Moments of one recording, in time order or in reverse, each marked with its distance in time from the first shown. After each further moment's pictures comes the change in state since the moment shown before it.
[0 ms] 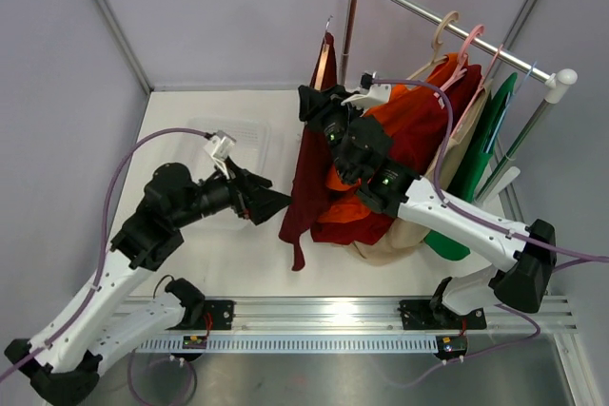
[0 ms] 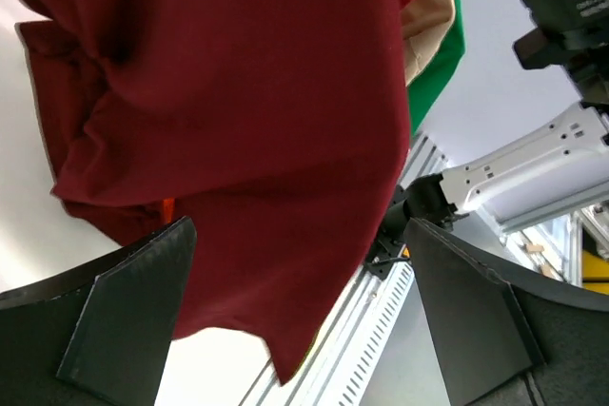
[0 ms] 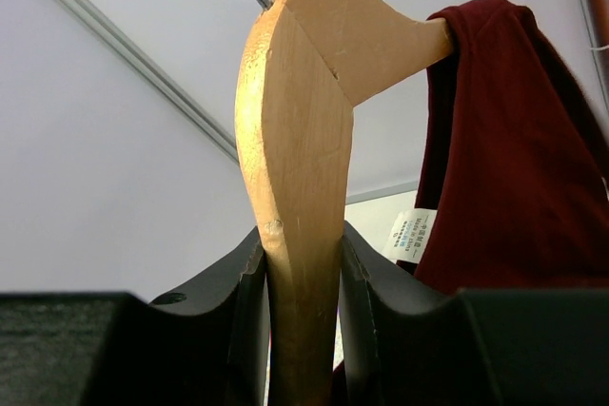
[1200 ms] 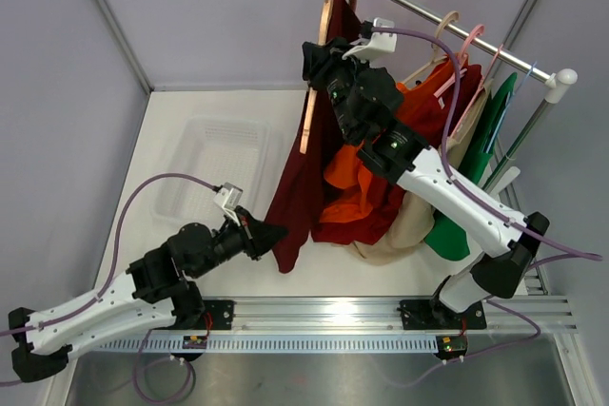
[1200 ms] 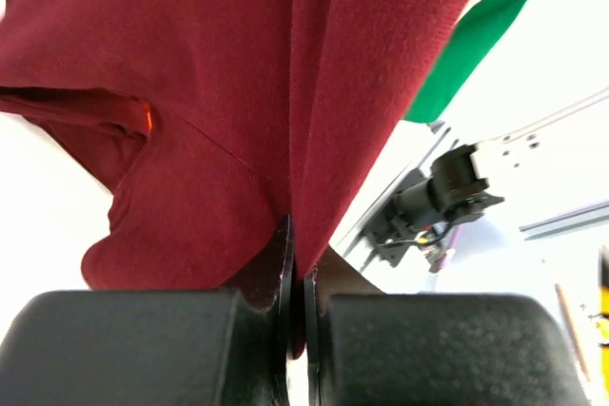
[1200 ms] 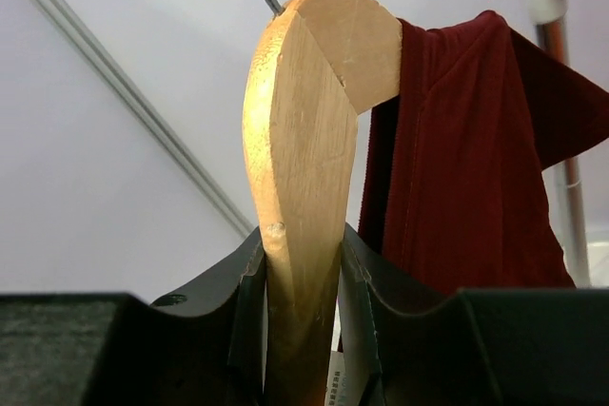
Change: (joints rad) left arm -0.500 -0.220 -0.383 0.132 -0.581 -0.154; right arm -0.083 0.114 0.369 -0.163 -0.066 -0.207
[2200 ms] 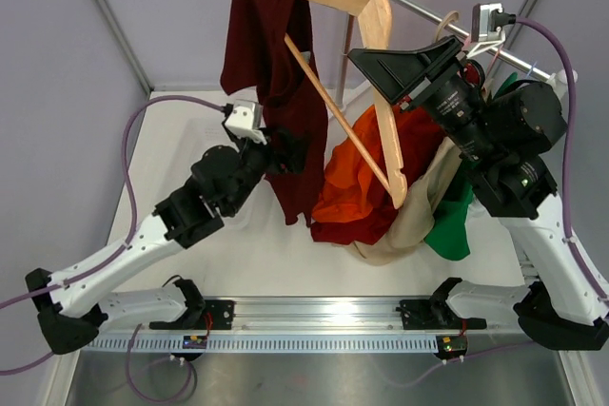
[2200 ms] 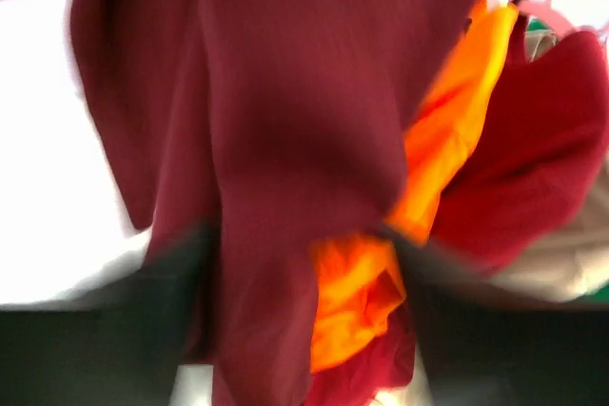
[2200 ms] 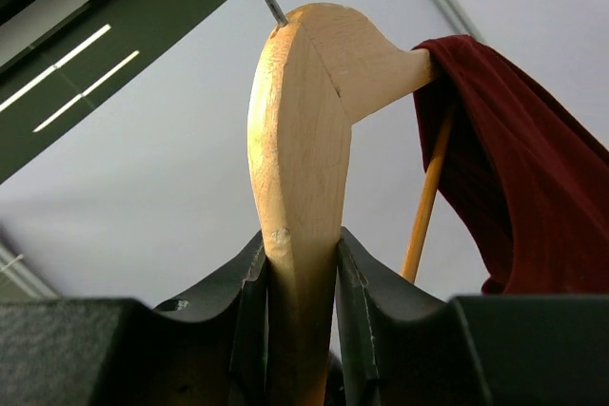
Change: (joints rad) left arm 0.140 0.505 0.581 0.068 -0.323 0.352; right arm -0.148 -0.354 0.053 -0.236 -0.751 0.535
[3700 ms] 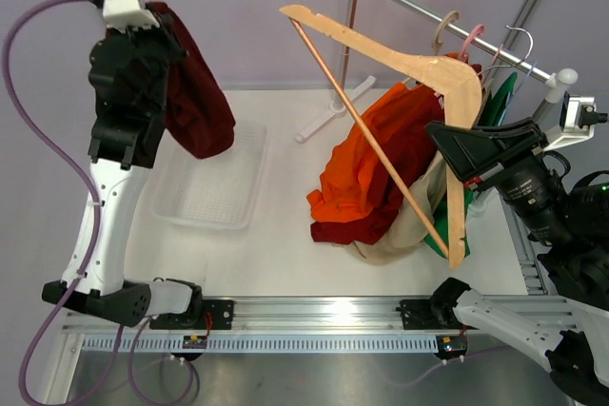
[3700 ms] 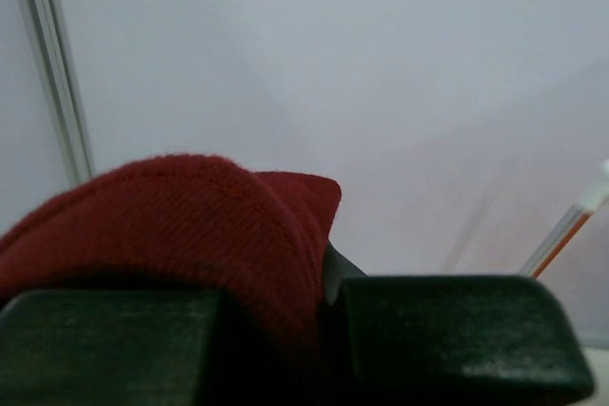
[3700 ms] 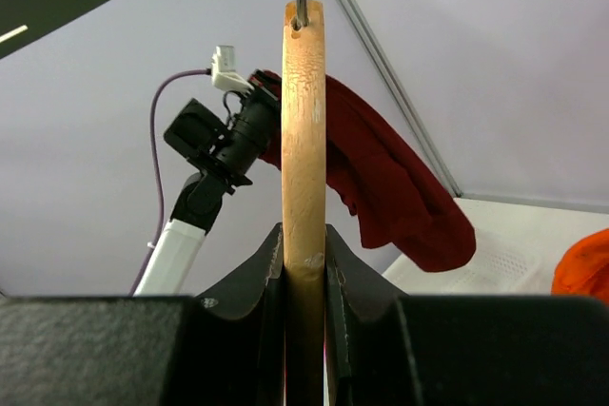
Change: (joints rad) left arm 0.695 0.321 0.751 -0.116 0.170 0.240; right arm 0.000 -0.438 -0.261 -0.257 0.119 -0.225
